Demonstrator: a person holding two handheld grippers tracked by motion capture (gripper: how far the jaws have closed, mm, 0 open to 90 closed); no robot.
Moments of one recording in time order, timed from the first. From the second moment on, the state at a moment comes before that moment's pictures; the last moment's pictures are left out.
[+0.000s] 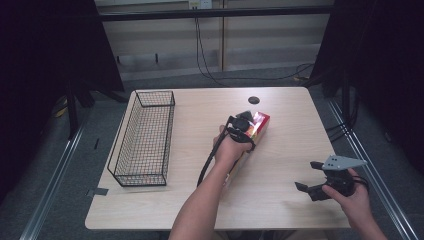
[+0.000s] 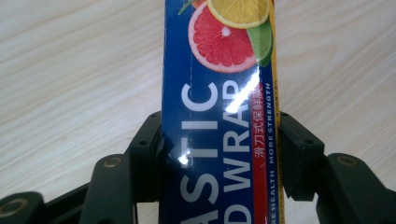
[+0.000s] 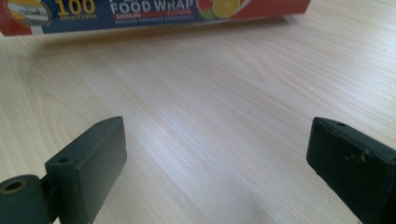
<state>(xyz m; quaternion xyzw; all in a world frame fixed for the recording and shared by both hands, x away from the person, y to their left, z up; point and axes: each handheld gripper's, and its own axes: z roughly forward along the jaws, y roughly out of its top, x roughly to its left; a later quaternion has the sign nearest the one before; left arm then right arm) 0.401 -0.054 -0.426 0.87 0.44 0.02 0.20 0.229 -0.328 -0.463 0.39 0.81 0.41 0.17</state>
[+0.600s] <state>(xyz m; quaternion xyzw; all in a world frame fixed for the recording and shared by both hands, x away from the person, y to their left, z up) 0.406 -0.013 -0.392 0.85 0.48 0.04 0.21 0.229 -0.324 -0.463 0.39 0.81 0.41 0.17</state>
